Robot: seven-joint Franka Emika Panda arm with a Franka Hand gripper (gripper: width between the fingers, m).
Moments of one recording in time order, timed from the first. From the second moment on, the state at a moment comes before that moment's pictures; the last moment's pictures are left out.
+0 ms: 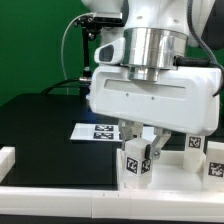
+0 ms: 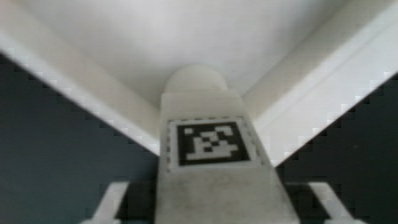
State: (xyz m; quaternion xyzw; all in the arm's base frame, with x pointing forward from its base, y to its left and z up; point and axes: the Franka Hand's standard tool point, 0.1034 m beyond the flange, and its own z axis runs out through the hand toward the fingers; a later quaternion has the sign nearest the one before) arm 0.635 0.004 0.074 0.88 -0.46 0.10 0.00
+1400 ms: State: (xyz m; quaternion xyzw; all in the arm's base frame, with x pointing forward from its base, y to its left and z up) arm 0.638 0.005 0.076 0.73 -0.68 0.05 -0.07
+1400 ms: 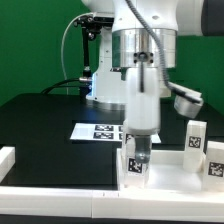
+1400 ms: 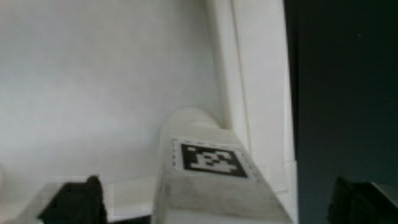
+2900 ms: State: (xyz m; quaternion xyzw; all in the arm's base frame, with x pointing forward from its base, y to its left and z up) arm 0.636 -0.004 0.074 0.85 -0.52 0.05 -0.03
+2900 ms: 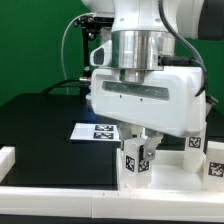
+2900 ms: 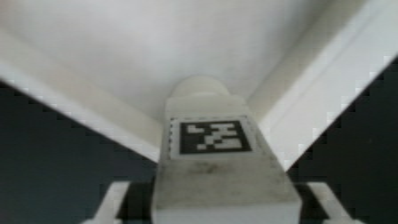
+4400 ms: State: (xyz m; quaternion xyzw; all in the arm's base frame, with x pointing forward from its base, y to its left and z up) arm 0.636 -0.003 0.083 0.53 -0.84 0.02 -0.07
